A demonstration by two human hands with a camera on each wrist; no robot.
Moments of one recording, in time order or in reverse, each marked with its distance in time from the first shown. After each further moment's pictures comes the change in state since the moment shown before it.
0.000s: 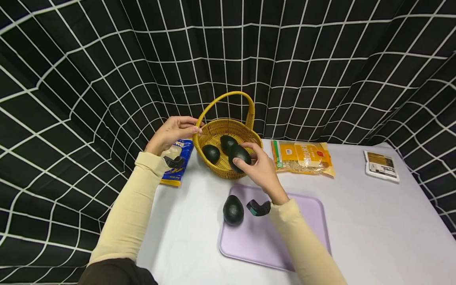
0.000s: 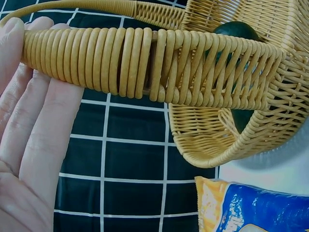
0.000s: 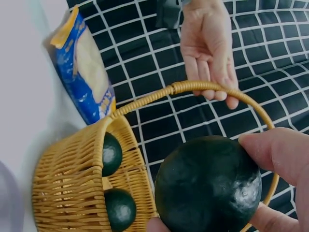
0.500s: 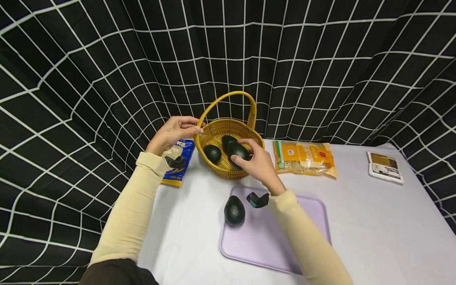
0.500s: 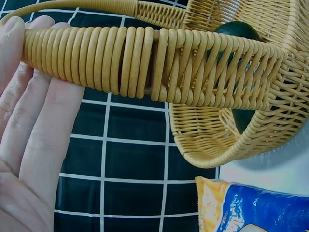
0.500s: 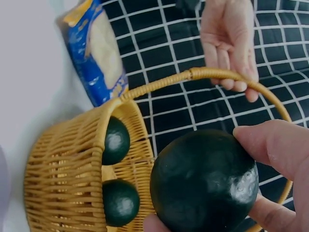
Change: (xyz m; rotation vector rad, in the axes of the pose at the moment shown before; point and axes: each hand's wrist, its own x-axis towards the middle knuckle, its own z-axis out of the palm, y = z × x) left_hand 0.000 0.001 -0.001 -0.001 -0.009 -0.006; right_hand 0.025 0.004 0.001 -0.146 -0.044 -0.049
